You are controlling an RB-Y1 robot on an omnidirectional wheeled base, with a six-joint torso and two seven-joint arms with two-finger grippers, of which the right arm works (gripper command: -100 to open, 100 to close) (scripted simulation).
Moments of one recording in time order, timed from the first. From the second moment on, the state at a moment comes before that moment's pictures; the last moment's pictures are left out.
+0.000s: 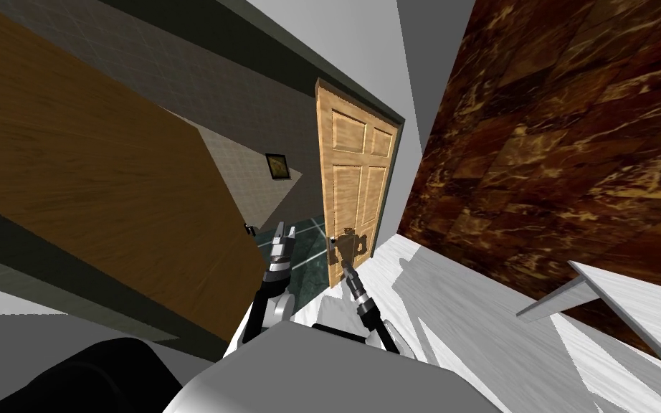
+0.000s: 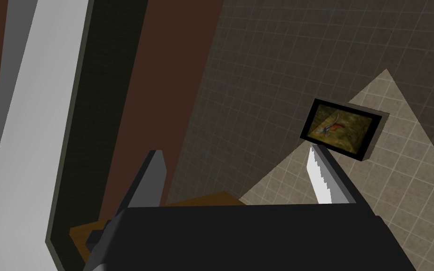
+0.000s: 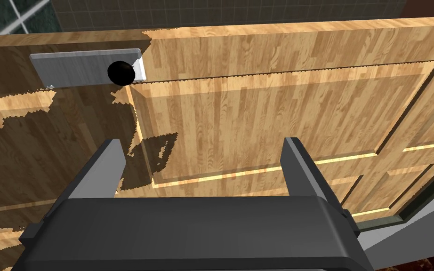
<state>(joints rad) 0.04 -0.14 0.56 -1.16 0.00 -0.71 -0.09</state>
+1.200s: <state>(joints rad) -0.04 -0.16 0.69 -0.92 -0.02 -0.75 -0.13</state>
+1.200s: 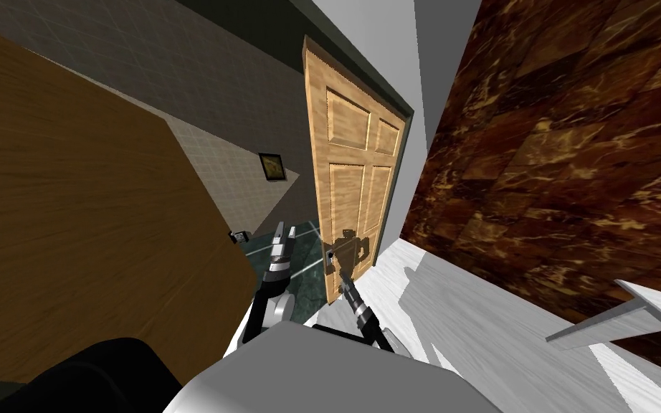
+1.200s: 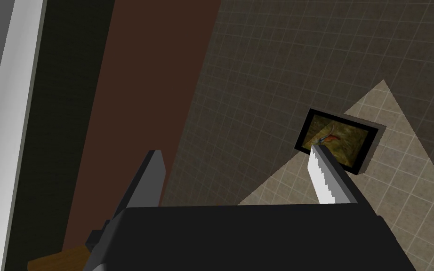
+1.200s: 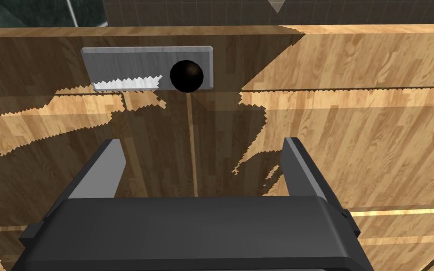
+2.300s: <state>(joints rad) -0.06 -0.13 0.68 -0.86 -0.03 -0.76 -0.12</state>
